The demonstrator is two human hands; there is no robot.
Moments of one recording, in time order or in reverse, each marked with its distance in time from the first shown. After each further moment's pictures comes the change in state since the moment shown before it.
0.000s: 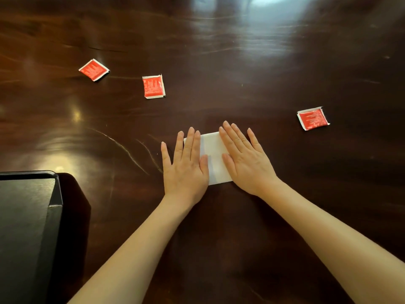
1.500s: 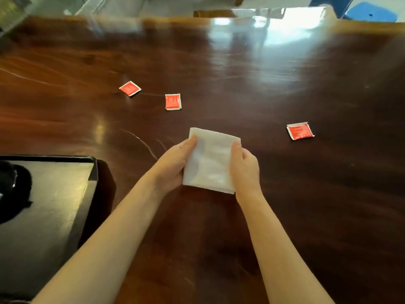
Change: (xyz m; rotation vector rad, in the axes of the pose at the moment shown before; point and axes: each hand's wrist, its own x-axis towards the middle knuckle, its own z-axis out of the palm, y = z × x) left_hand -0.037 -0.003 -0.105 -1.708 -0.480 -0.320; right_hand -0.043 -0.075 -0.070 1.258 0.279 0.709
